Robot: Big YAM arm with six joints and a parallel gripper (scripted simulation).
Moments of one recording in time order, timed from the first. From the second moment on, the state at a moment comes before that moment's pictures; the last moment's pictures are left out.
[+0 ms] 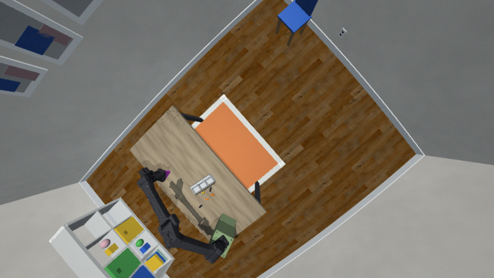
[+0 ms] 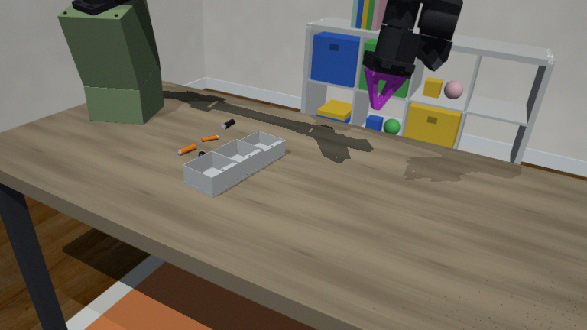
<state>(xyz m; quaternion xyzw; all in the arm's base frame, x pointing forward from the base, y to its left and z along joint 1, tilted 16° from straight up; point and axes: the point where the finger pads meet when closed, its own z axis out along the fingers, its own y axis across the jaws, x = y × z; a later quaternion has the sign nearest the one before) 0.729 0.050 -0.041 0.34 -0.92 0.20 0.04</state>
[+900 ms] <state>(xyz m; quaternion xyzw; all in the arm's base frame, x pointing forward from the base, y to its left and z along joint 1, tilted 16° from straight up) 0.696 0.056 0.007 0.30 -0.93 0.19 0.01</state>
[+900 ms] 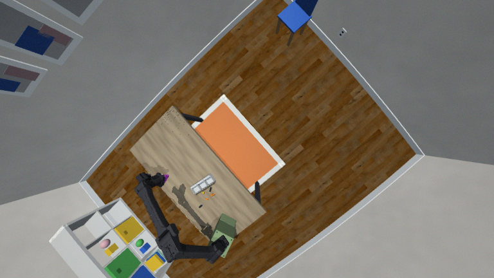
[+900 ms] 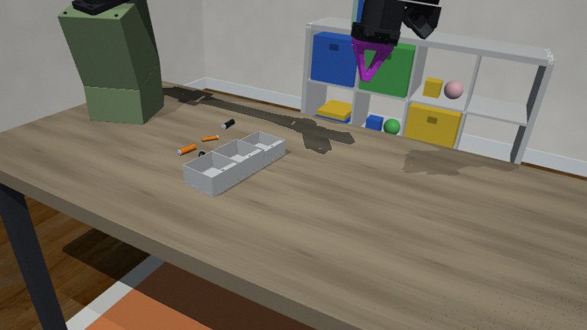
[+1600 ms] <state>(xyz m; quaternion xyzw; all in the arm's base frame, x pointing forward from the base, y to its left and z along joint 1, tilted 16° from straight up) 0.589 0.044 -0.022 0.22 -0.96 0.17 -0.01</state>
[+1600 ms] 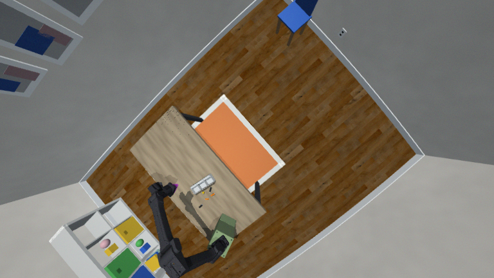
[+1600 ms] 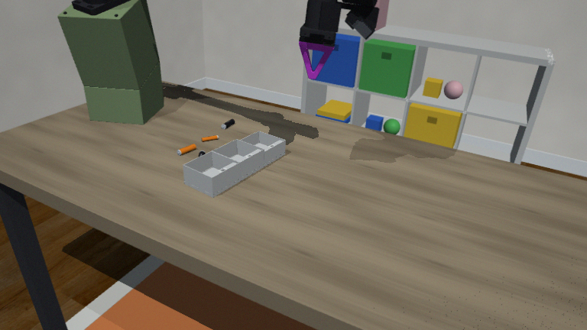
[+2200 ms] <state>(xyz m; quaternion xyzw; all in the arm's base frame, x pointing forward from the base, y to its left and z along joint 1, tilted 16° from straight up) 0.477 0.031 -0.041 0.14 -0.98 0.15 -0.03</state>
